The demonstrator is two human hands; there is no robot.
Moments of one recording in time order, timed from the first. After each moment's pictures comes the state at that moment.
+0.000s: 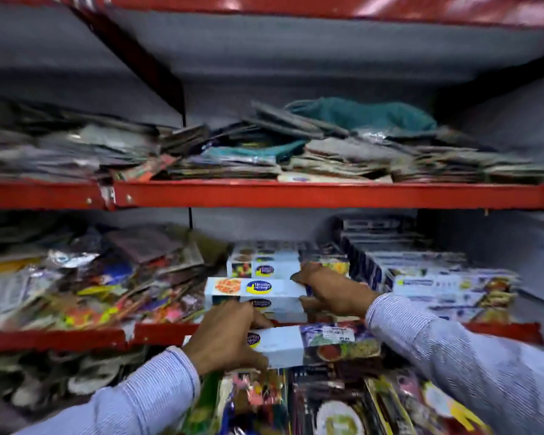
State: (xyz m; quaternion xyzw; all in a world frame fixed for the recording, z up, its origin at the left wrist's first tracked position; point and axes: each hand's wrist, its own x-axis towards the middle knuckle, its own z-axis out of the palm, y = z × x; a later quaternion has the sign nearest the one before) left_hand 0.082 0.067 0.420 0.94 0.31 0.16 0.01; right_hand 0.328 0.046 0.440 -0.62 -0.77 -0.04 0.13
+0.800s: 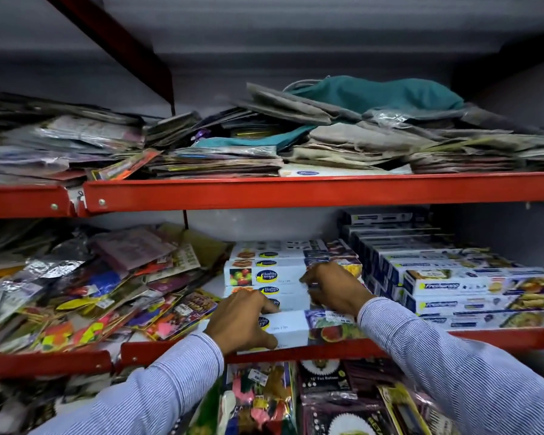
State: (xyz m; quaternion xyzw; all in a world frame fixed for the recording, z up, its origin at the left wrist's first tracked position) left_hand 0.135 0.144 0.413 0.93 0.33 0.17 0.06; right_hand 0.373 0.123 0.408 -0.70 -0.68 -0.07 0.18
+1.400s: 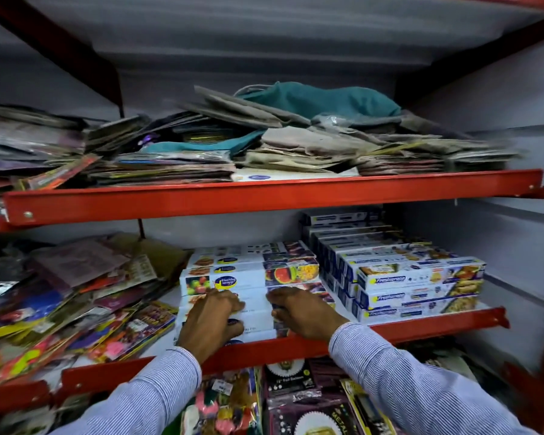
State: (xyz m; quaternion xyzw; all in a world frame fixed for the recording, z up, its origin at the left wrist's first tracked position) left_hand 0.175 0.179 0.376 0.92 0.31 0.24 0.02; right_hand 0.369 0.079 0.385 -0.69 -0.71 -0.05 0.13
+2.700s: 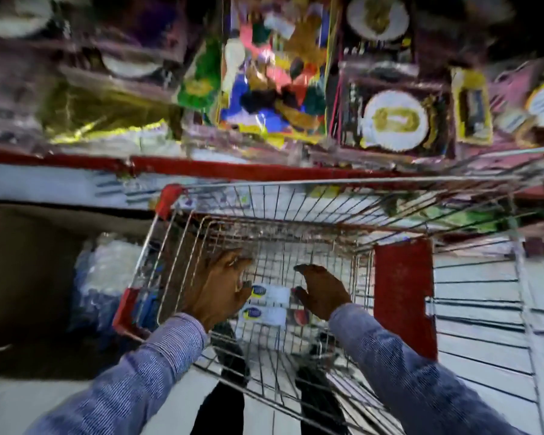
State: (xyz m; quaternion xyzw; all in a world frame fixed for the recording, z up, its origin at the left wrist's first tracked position) left_hand -0.016 -0.046 -0.057 0.87 0.41 -0.02 0.28; right_hand 0.208 -0.136 -0.089 -0.73 -0.58 0.37 -0.04
